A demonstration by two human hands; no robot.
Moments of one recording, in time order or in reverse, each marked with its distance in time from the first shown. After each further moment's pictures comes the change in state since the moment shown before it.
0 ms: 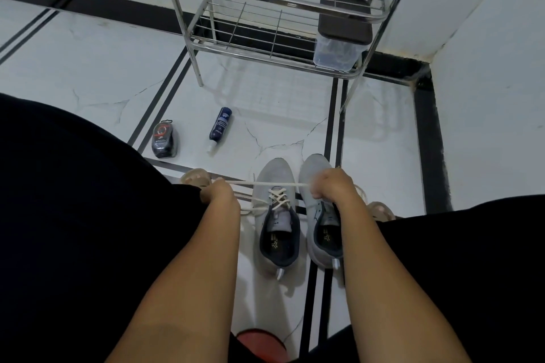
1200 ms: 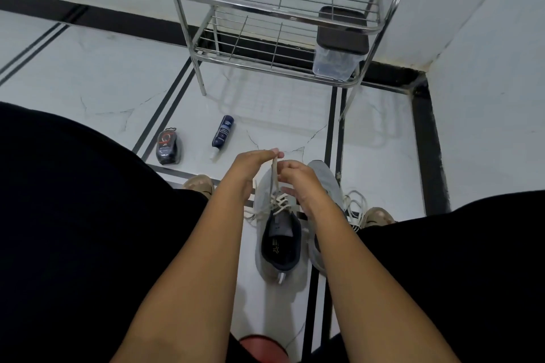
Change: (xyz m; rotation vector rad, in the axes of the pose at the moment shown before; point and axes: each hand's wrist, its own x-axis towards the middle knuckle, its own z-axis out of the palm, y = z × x) left_hand -0.062 0.052 -0.019 -0.277 -0.668 0.354; right_hand -0.038 -0.030 0.047 0.464 -0.220 -0.251
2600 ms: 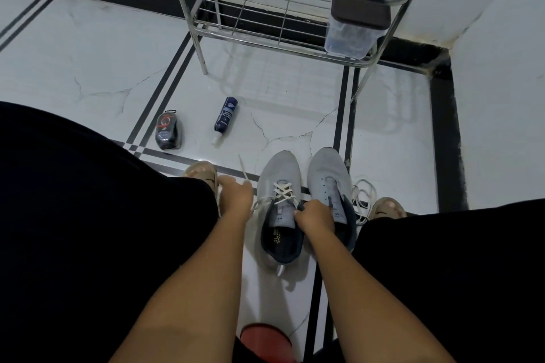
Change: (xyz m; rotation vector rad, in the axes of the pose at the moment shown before) left_hand 0.045 -0.102 -0.031 0.354 0.558 -0.176; right_hand 0.017 0.097 -0.016 -0.905 0.217 0.346
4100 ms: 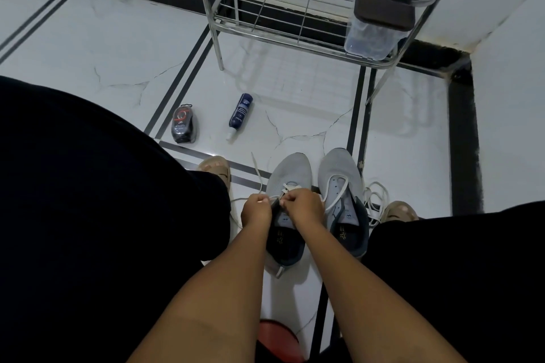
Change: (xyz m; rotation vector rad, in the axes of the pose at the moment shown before) left_hand -0.022 -0.031 0.016 -0.081 -0.138 -0.064; right_hand -0.019 -0.042 0.020 0.045 0.084 -0.242
